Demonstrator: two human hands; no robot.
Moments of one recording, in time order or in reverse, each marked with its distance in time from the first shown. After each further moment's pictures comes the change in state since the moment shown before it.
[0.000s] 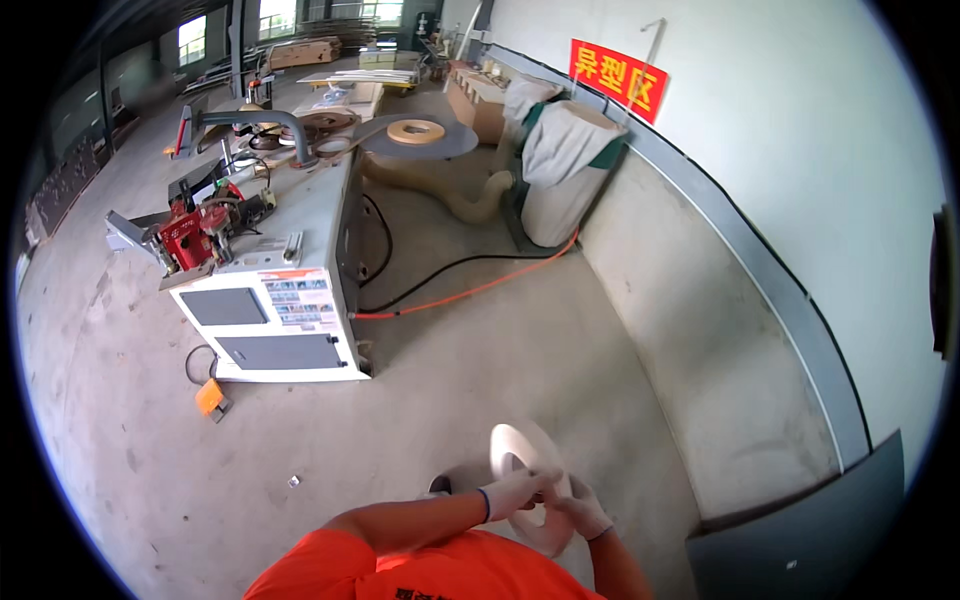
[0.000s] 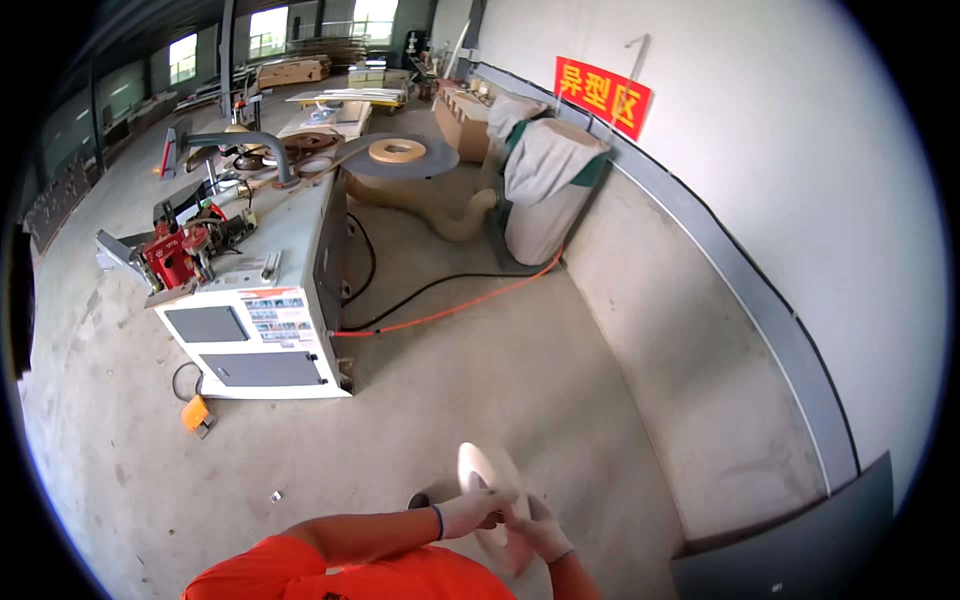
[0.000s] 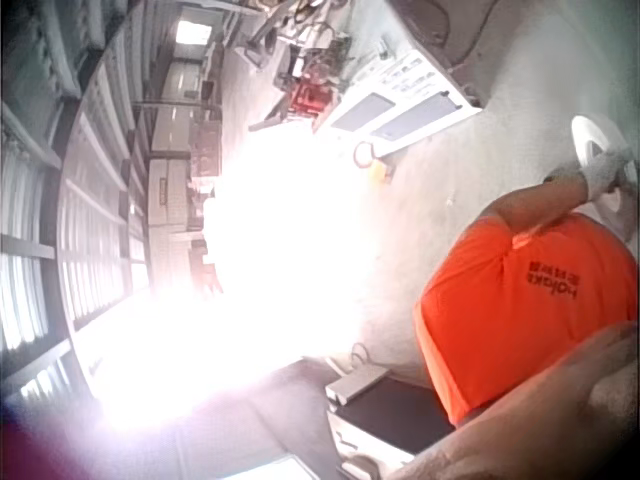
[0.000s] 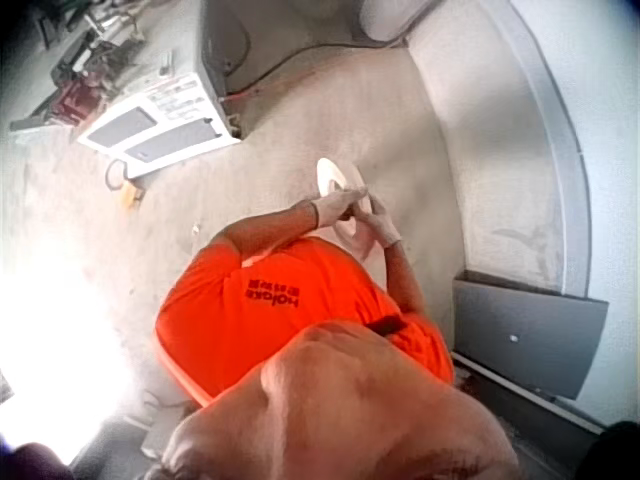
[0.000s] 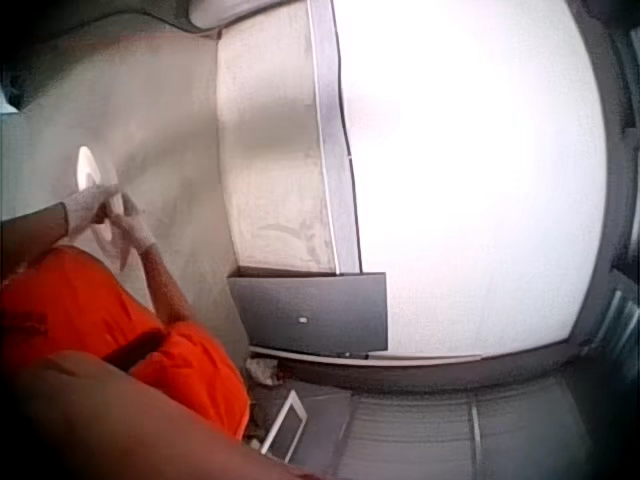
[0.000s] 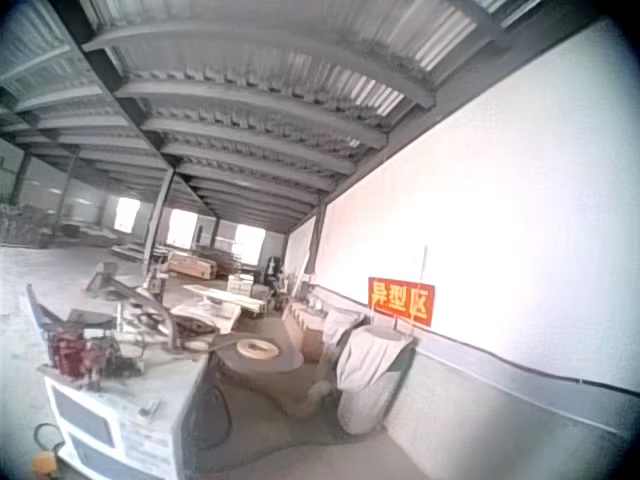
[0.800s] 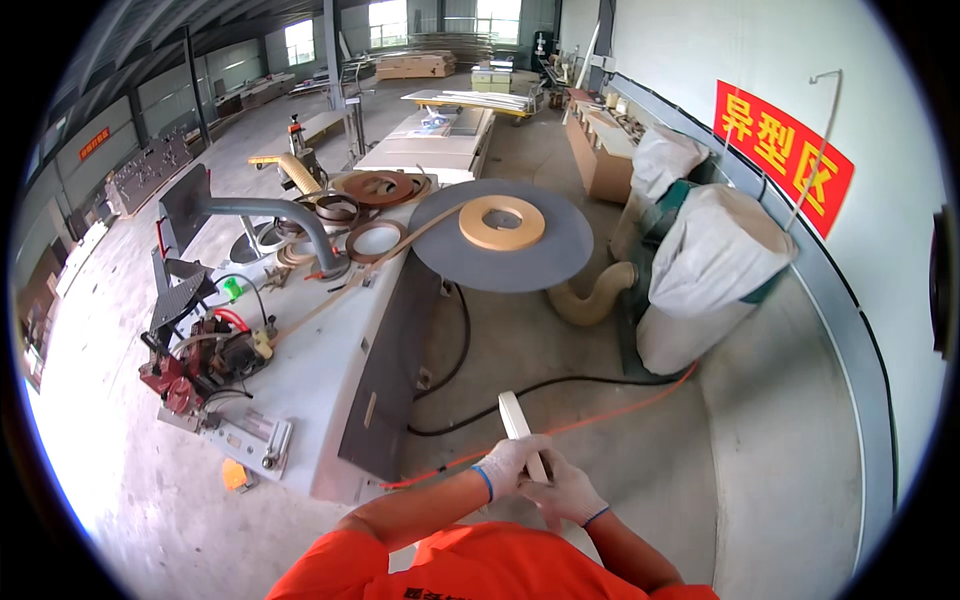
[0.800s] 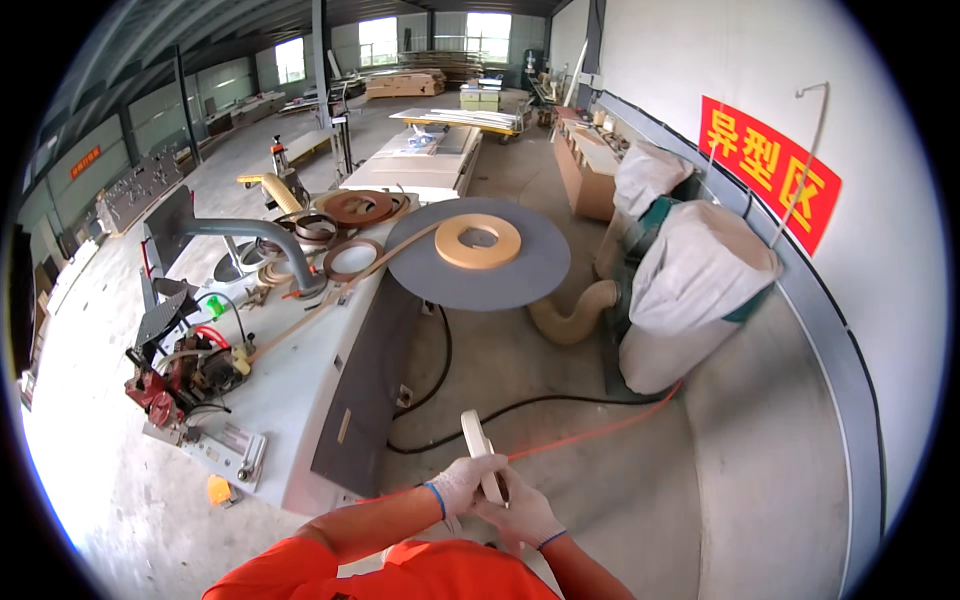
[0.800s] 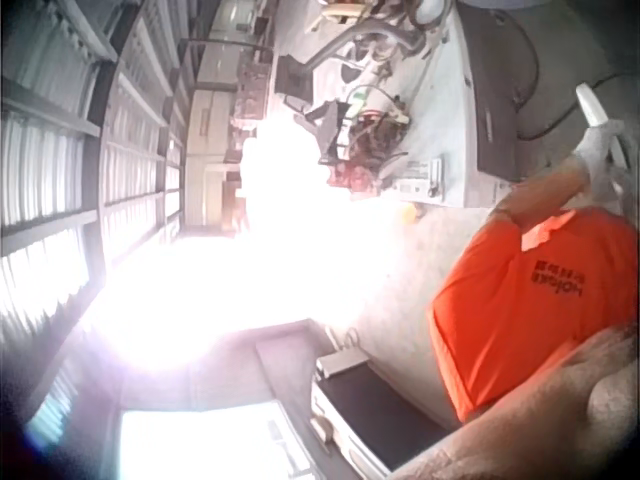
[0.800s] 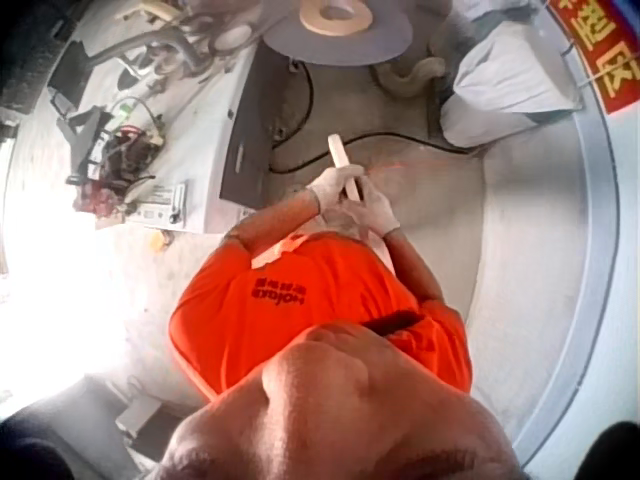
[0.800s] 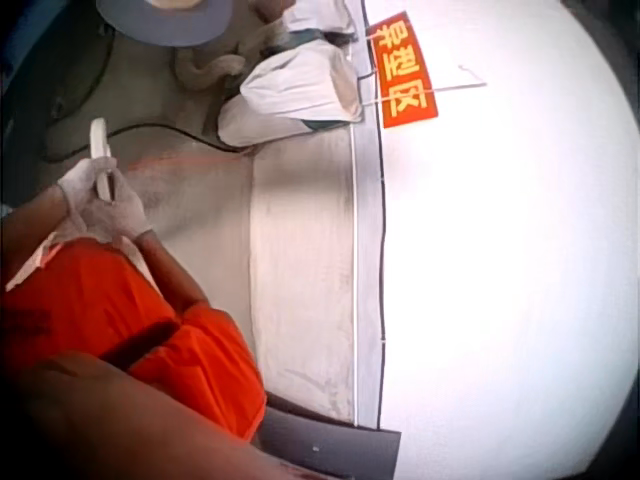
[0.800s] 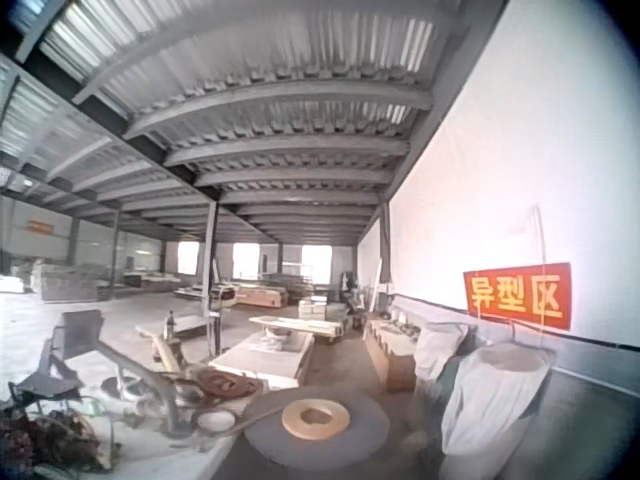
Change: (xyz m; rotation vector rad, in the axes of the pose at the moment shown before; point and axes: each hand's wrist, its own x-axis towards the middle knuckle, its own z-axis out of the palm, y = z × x) left_hand 0.297 0.602 -0.518 -0.689 0.536 0.170; right_hand 0.813 -0.418 0.097 -0.733 -0.373 -0.090
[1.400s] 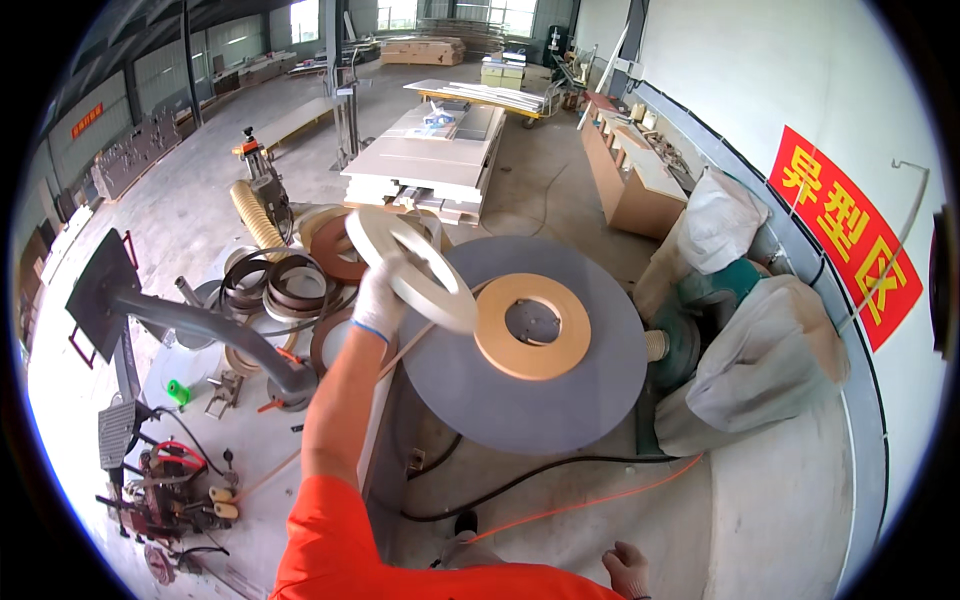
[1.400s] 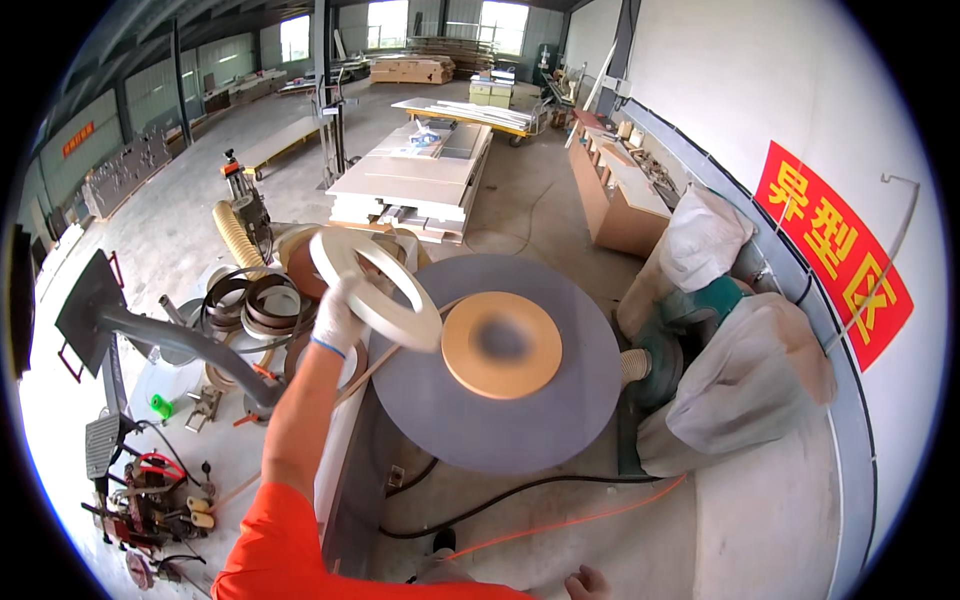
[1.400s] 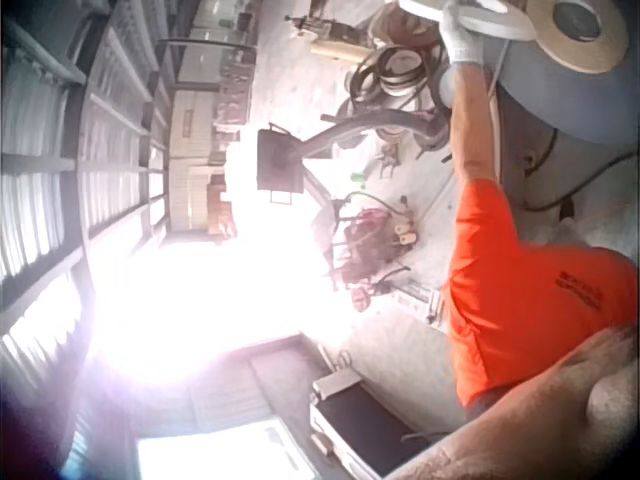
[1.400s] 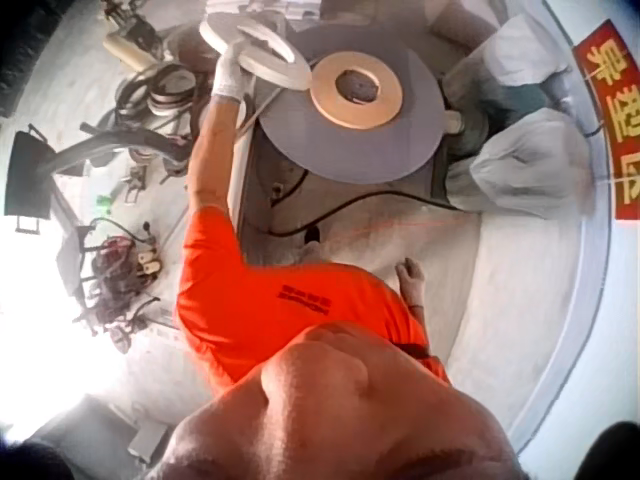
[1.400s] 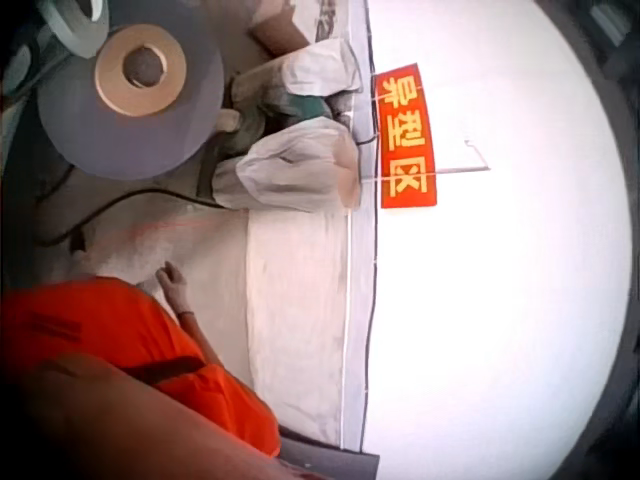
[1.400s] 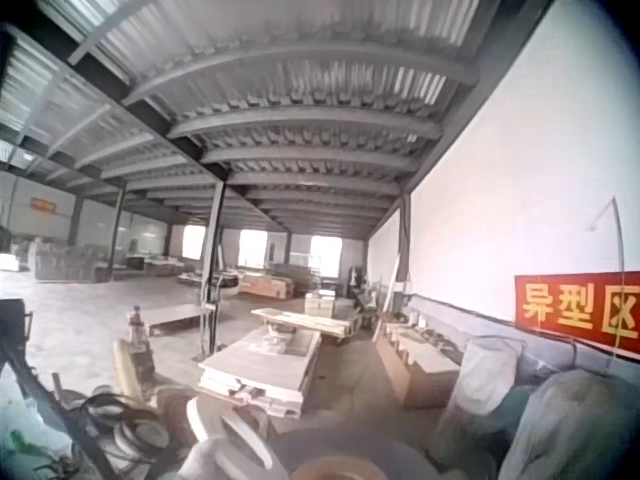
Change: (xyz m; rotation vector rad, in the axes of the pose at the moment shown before) left_hand 0.235 0.728 -0.168 -0.244 -0.137 1.079; right_hand 0.287 0.045 -0.110 0.248 0.432 0.316
